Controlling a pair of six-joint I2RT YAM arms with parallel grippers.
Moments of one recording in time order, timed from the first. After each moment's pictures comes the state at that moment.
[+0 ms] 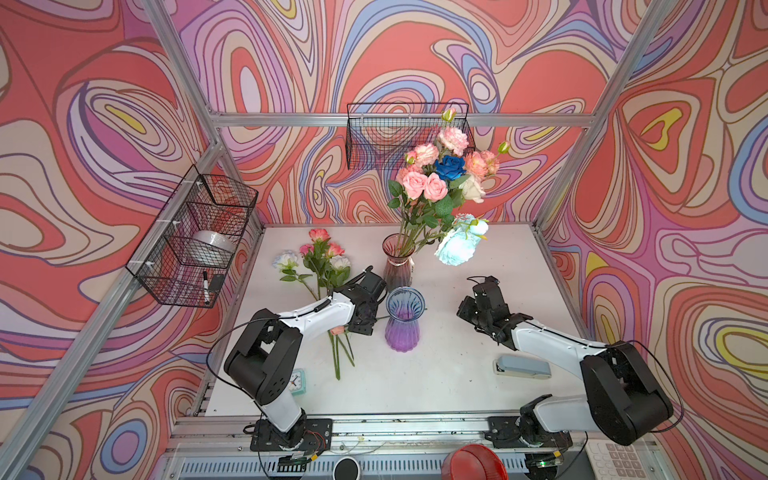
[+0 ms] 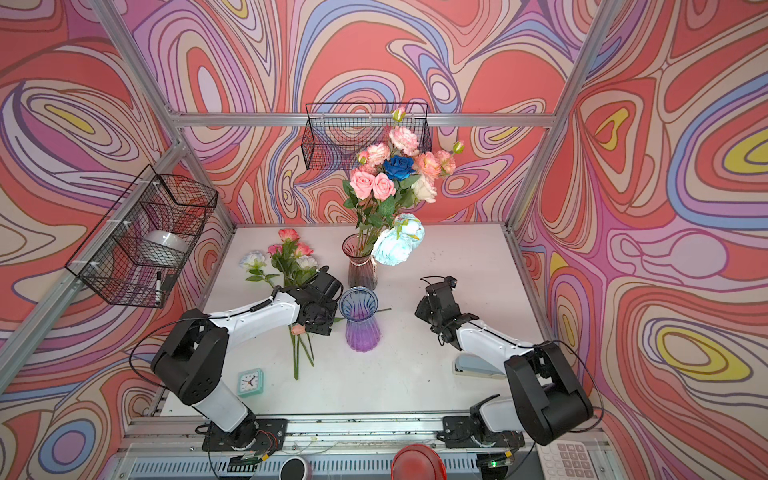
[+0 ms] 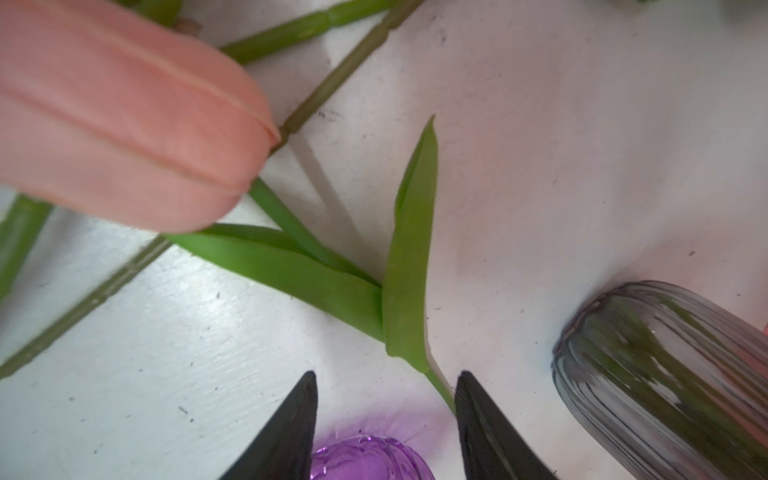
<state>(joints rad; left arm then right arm) -0.60 1.67 1.03 -0.61 -0.11 -1.96 0.37 1.38 0.60 -0.01 0.08 0.81</state>
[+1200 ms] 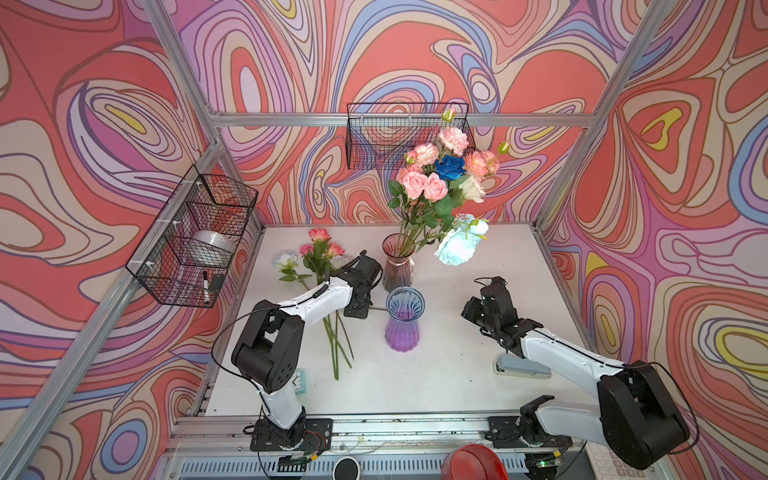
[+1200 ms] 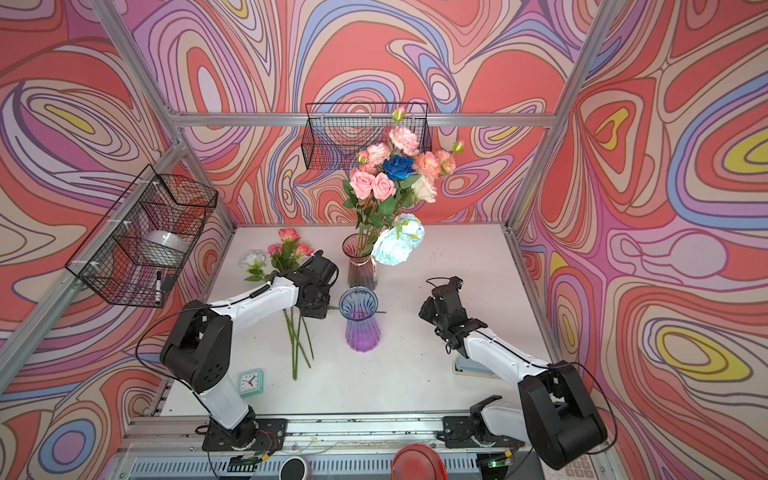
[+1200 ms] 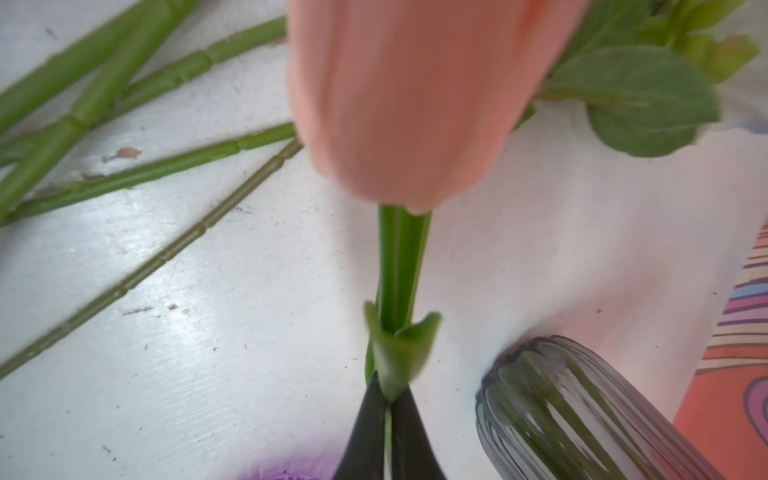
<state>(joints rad) -0.50 1.71 1.19 -0.70 -0.19 -1.92 0.37 1.25 0.56 -0.03 0.09 0.80</state>
